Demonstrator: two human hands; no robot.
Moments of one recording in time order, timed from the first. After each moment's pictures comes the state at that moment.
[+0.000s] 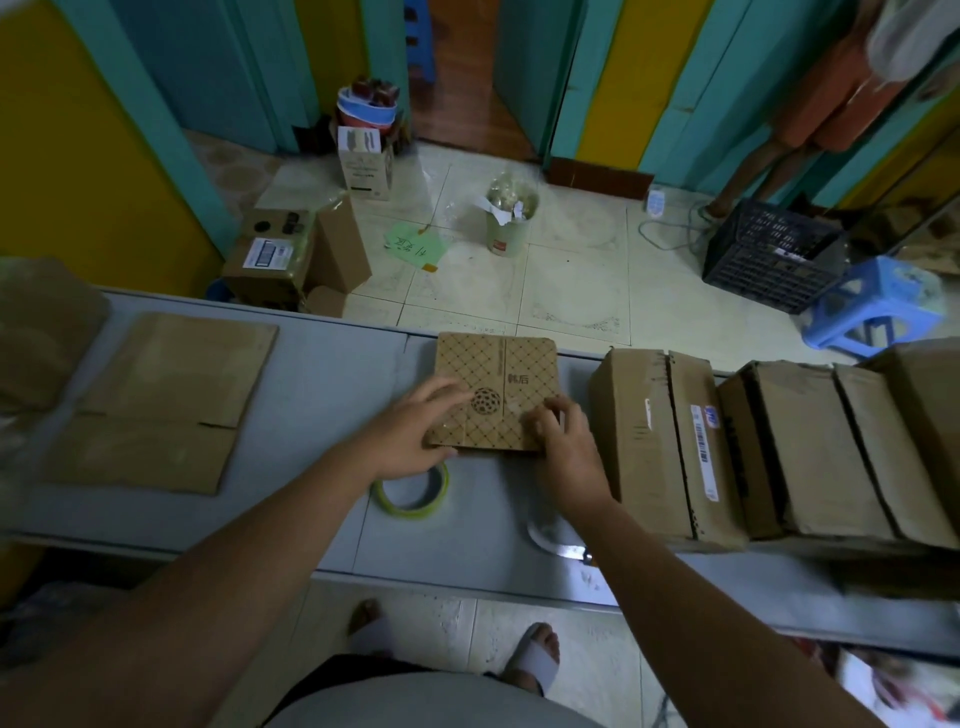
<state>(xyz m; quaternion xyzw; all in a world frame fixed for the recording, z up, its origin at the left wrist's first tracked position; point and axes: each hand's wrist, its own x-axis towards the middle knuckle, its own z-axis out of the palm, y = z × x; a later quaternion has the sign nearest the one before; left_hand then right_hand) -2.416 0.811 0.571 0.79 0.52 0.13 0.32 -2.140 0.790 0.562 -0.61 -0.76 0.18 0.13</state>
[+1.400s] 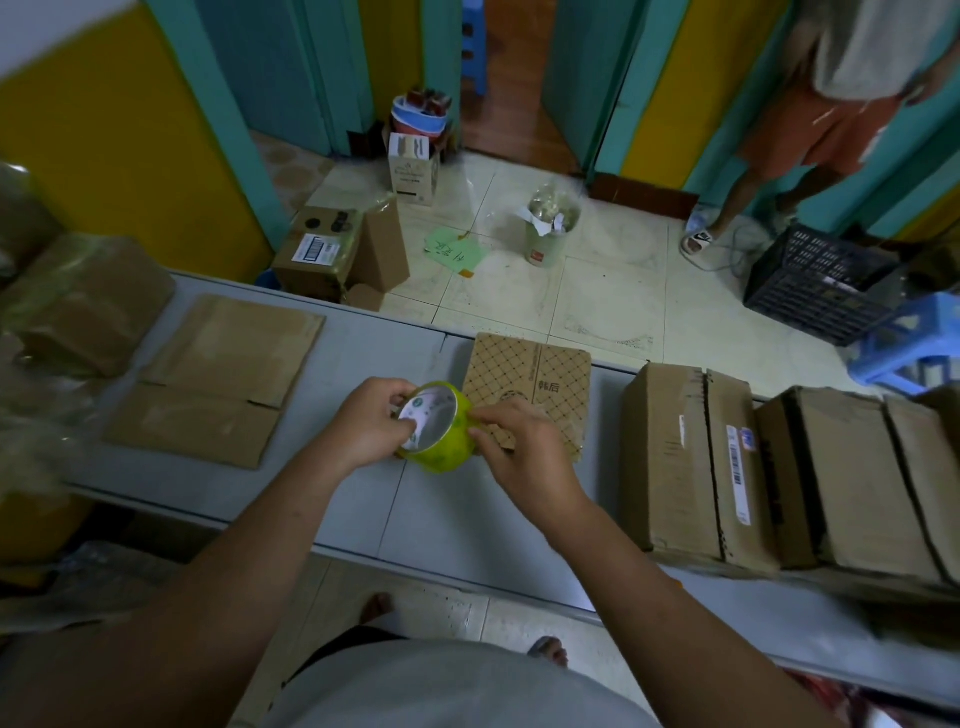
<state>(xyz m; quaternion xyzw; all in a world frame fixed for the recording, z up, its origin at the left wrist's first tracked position) -2.470 0.776 0.613 0.56 0.67 0.26 0.40 -2.229 0.768 0.639 -0.47 -0.76 0.30 0.32</state>
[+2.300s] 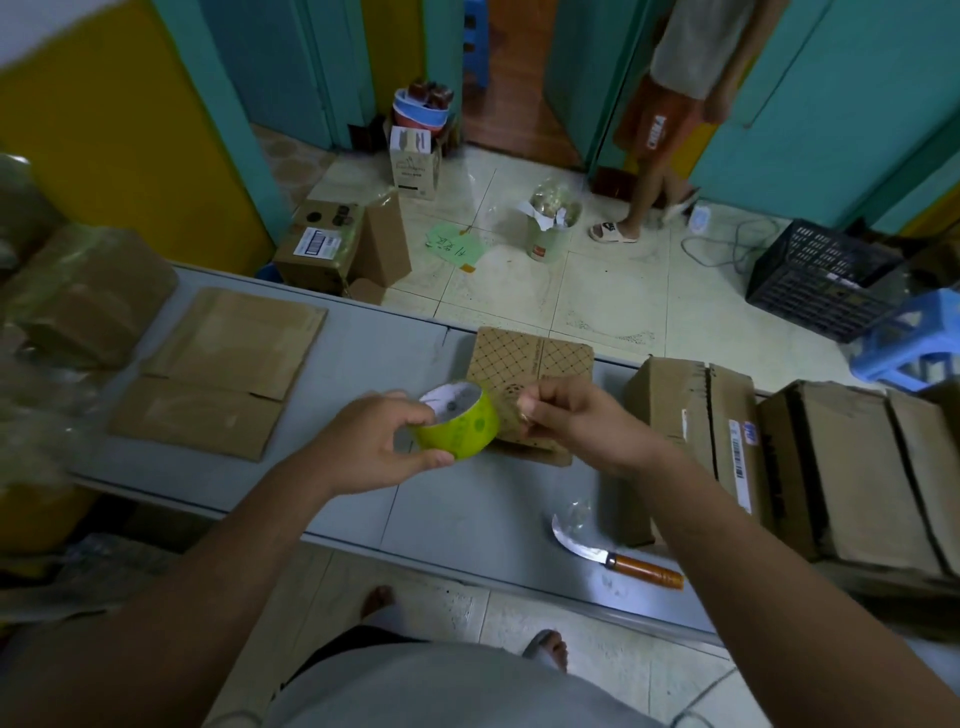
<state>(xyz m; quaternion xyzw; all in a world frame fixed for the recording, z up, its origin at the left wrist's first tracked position) -2.468 0.740 0.642 0.75 0.55 0.22 0.30 -2.179 0.813 0.675 -0.37 -0.63 0.65 0.18</state>
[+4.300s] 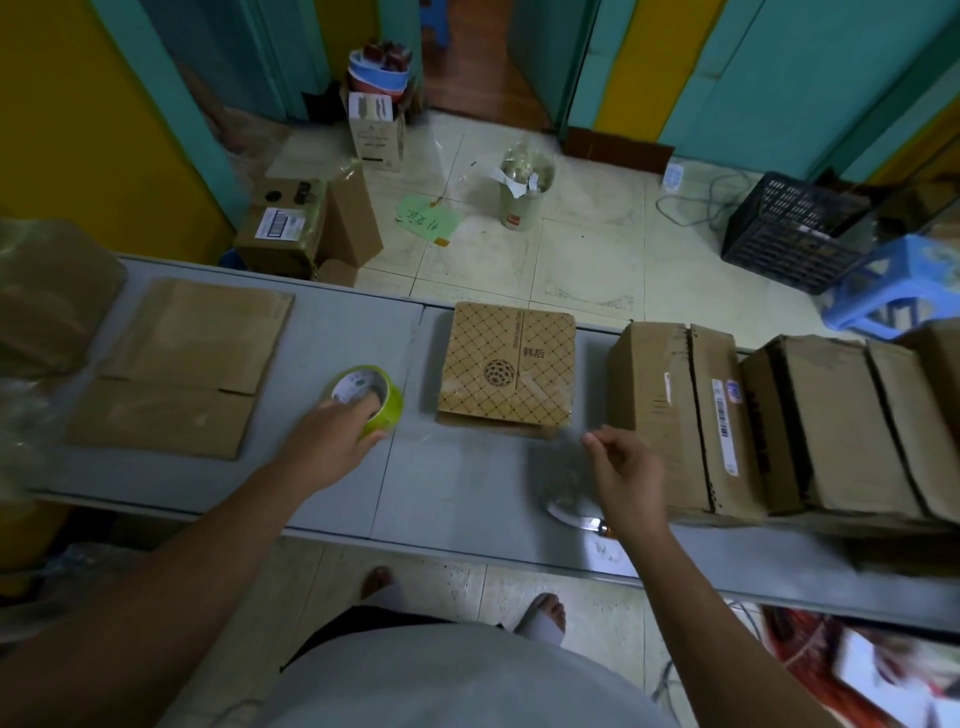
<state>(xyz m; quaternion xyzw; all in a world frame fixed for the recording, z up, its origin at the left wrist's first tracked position) -2.511 0.755 0.529 0.78 0.61 0.11 0.13 -2.114 0.734 0.574 -0.69 -0.56 0.32 0.32</state>
